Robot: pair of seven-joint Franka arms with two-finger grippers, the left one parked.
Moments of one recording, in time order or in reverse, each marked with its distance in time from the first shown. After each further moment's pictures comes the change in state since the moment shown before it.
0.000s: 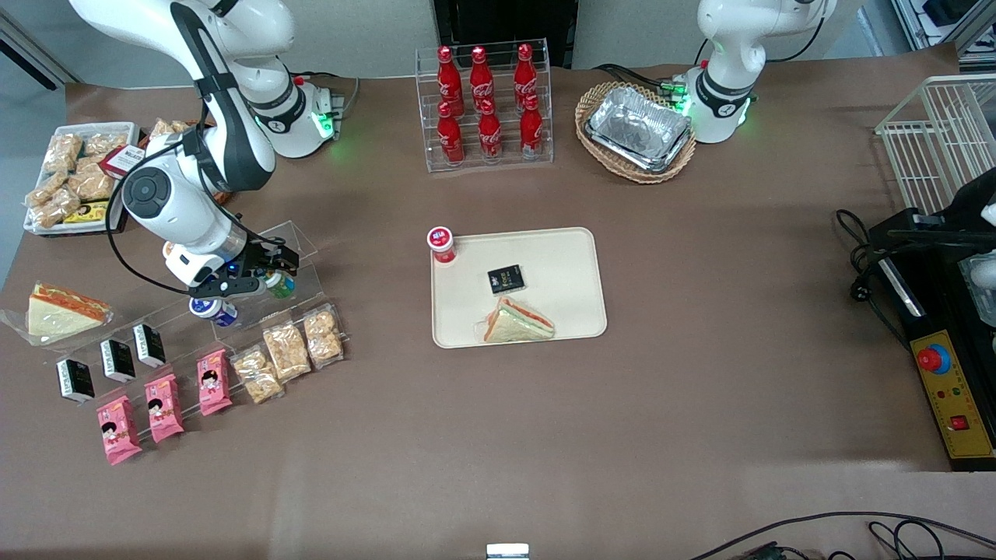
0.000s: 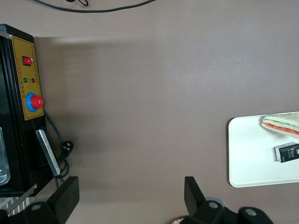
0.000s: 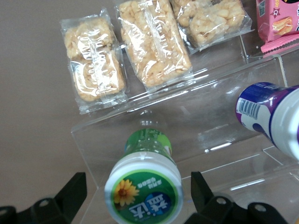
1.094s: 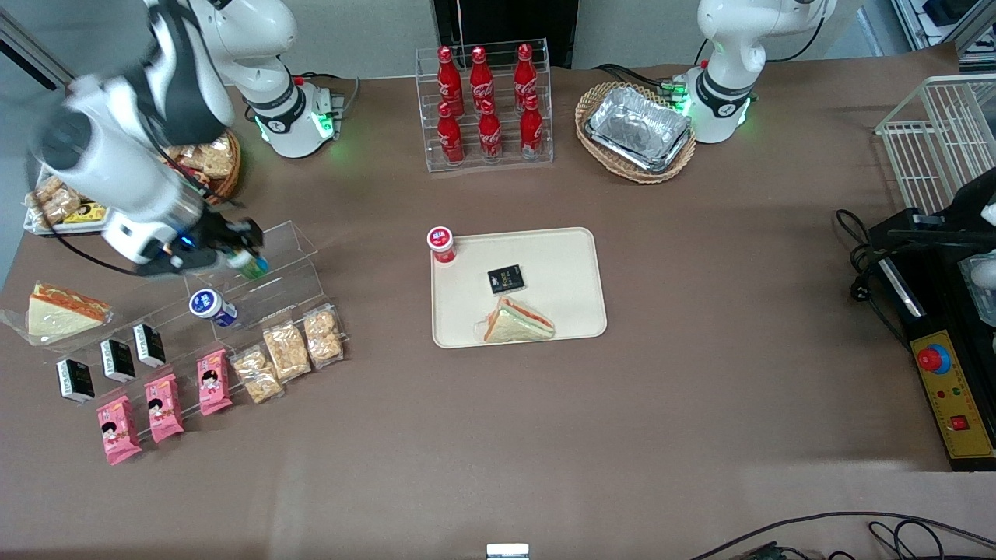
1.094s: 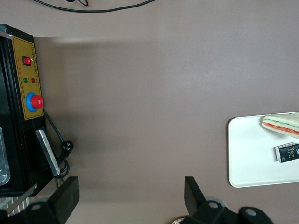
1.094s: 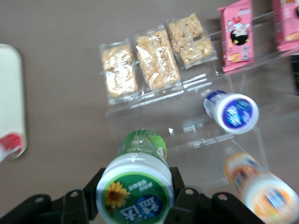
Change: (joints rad) arm -0.001 -0.166 -0.007 0.239 0.000 -0.415 -0.038
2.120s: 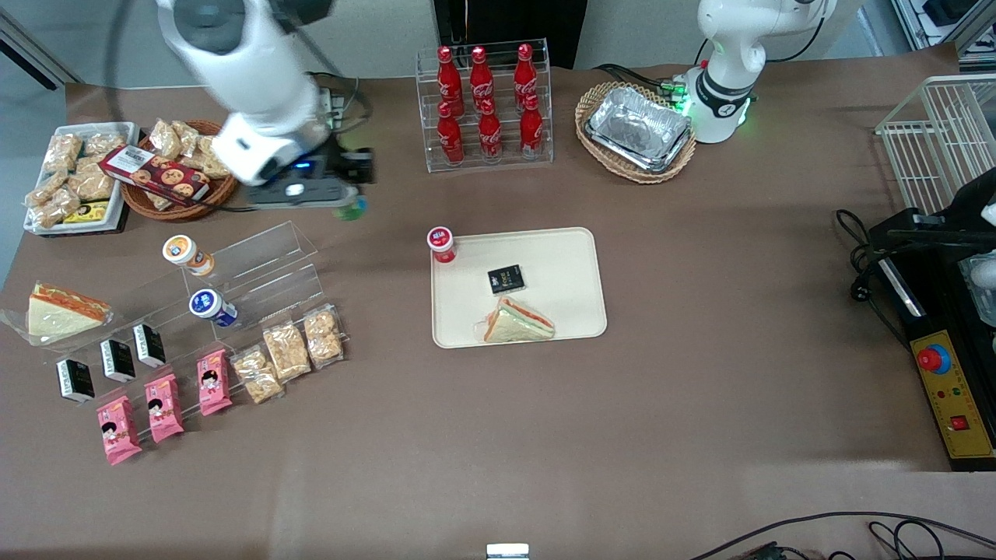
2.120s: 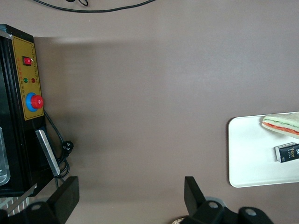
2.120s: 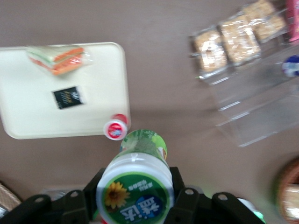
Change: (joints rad) arm 0.049 0.188 0.436 0.499 0.017 -0.345 0.642
